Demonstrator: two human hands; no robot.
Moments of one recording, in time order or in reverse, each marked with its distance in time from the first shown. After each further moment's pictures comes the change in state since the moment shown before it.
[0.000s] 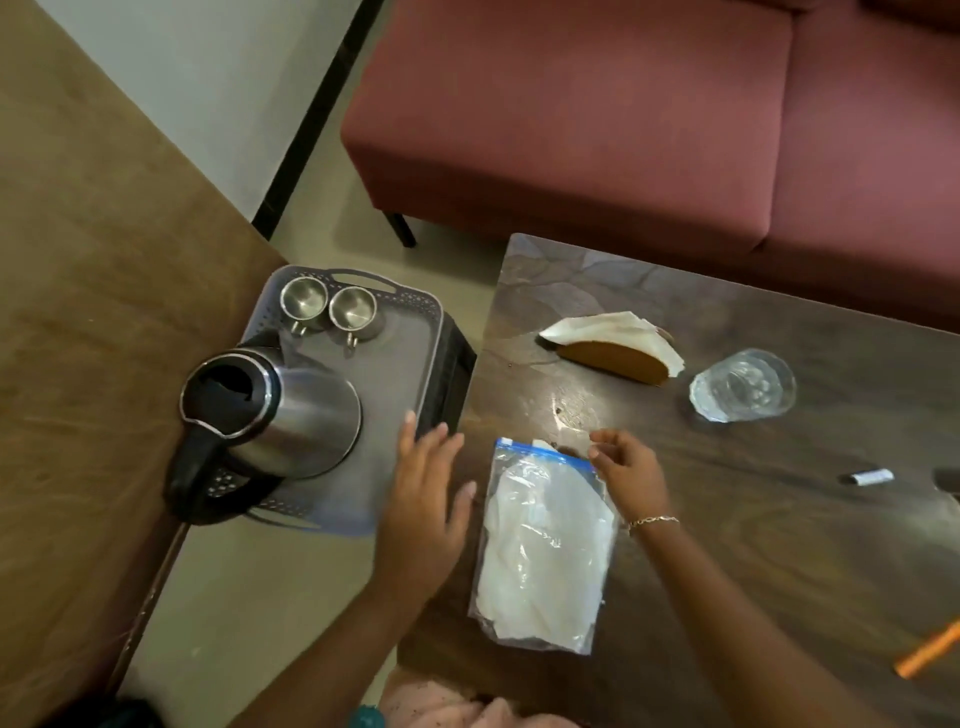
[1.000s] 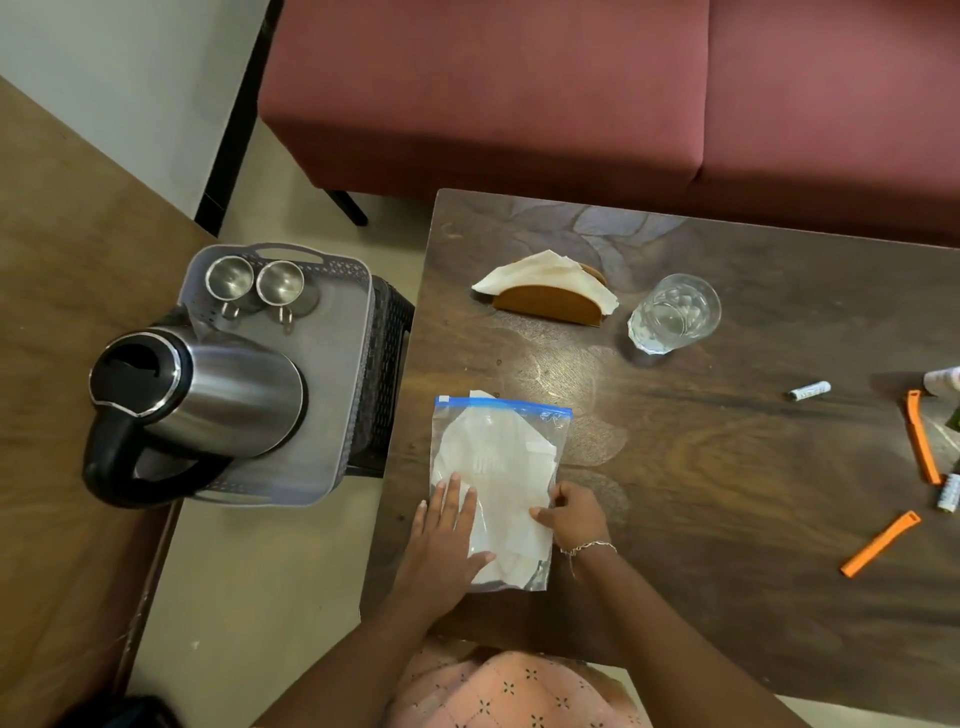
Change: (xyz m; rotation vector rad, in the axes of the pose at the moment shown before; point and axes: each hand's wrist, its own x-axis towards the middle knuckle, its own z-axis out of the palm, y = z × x) left_hand -0.079 -0.021 0.117 0.529 -0.737 -0.046; right_hand -0.051 0.101 0.005 -0.024 -0.110 0.288
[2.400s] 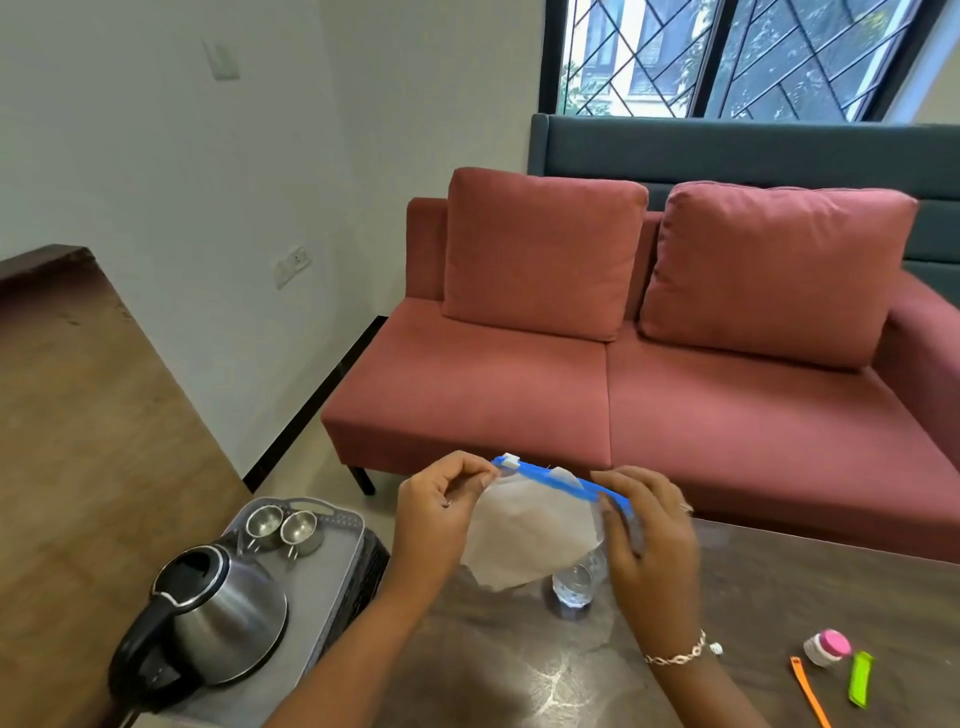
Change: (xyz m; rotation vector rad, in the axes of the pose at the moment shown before) left_hand -0.106 0.159 -0.306 -1.018 1.037 0.440; right_hand -0.197 -0.156 -0.228 0.053 0.824 -1.409
